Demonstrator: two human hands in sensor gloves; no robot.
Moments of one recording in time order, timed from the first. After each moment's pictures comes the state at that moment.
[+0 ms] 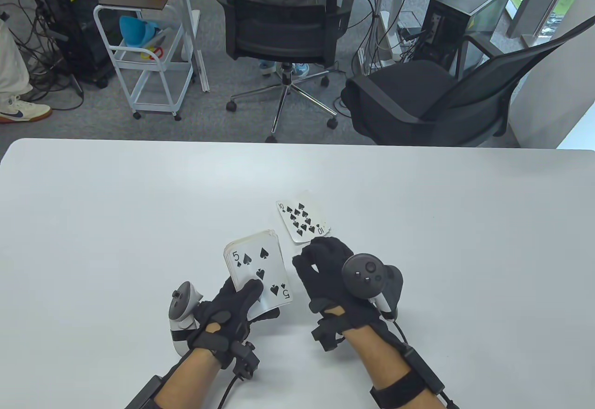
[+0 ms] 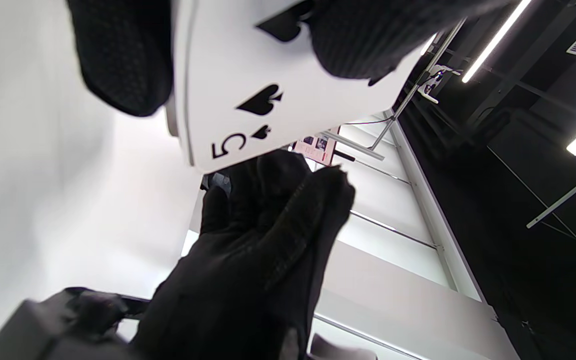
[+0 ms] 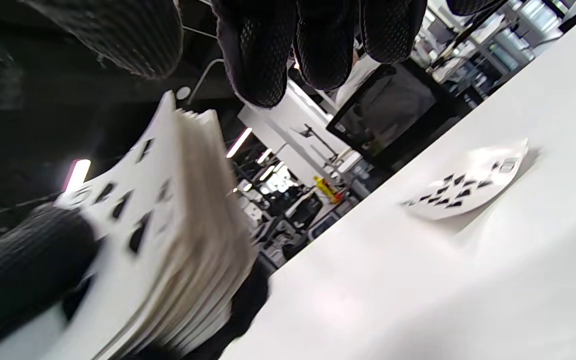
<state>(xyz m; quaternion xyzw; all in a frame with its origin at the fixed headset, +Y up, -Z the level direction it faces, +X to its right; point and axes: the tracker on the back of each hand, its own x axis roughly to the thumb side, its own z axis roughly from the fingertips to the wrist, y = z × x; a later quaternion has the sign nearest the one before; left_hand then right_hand) -0.170 -0.769 -0.272 -0.16 -0.06 0.81 0.56 0.081 -0.694 -0.296 0.14 -0.05 0.89 0.43</state>
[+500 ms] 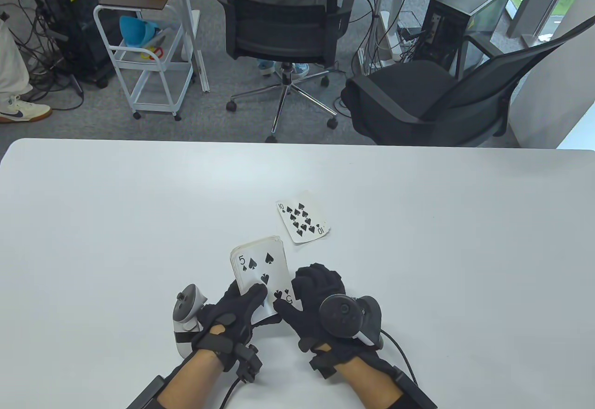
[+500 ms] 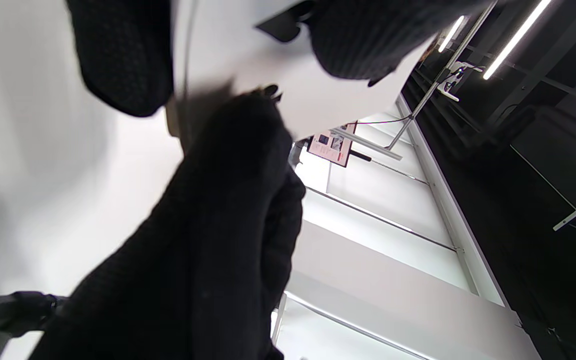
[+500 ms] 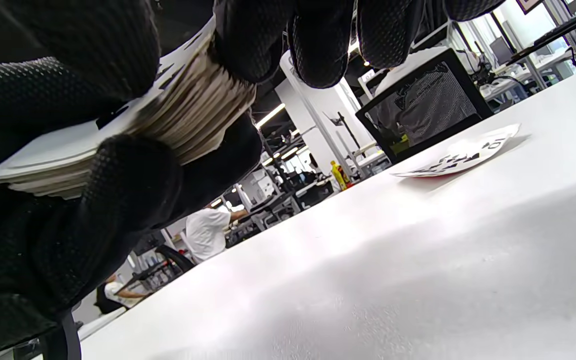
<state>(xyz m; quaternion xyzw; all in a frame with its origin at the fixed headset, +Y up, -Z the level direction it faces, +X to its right) -0.168 -0.779 -0.270 -0.18 -0.04 0.81 0.56 0.061 -0.726 -0.266 0.20 -0.07 0.92 0.31</state>
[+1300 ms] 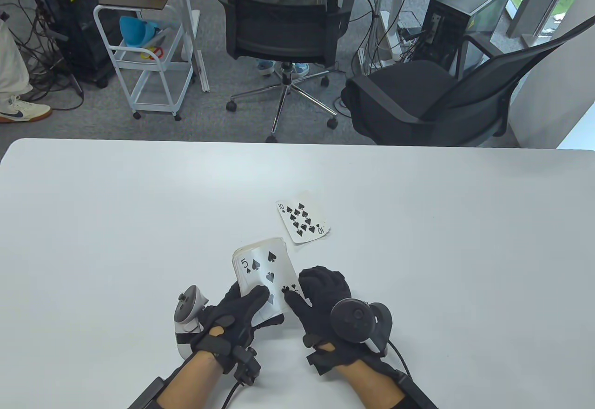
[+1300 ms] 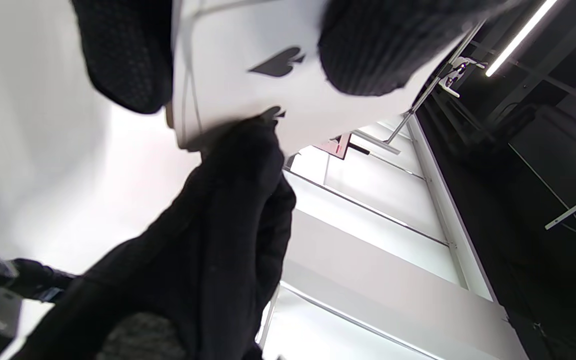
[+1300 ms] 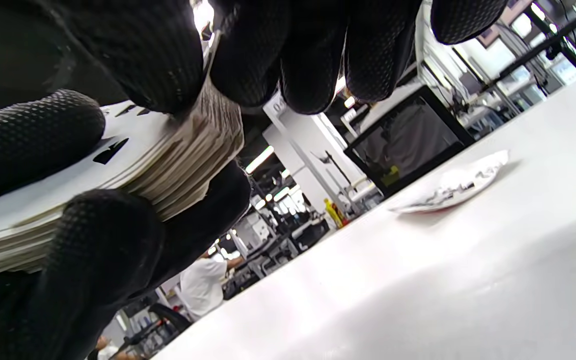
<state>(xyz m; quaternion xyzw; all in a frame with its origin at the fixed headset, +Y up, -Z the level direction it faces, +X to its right) -0.166 -0.781 -0.268 -0.19 -0.06 0.81 0.55 0.075 -0.724 -0.265 0.16 -0.11 0.91 0.37</state>
